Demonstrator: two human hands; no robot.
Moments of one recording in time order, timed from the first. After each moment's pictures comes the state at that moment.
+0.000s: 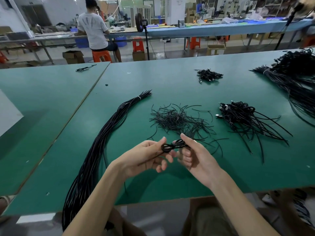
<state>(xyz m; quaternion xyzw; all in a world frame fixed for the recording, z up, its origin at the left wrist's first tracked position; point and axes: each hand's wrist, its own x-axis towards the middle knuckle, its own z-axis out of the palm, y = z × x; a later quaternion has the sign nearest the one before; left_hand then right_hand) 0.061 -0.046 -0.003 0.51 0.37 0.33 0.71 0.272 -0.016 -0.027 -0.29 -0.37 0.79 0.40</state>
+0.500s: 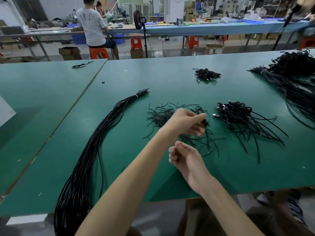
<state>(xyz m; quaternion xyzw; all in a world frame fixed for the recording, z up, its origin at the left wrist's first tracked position) 0.169 0.043 0.040 0.54 0.48 0.38 0.57 0.250 -0.029 -0.033 -0.34 -0.32 0.75 0.47</state>
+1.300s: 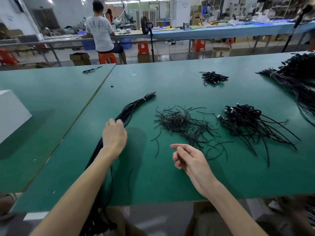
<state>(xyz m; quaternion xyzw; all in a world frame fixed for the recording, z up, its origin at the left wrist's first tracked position) -0.029 0.014 -0.019 0.53 0.83 0.18 -0.04 0.251 -0.033 -0.044 -0.34 -0.46 0.68 0.45</state>
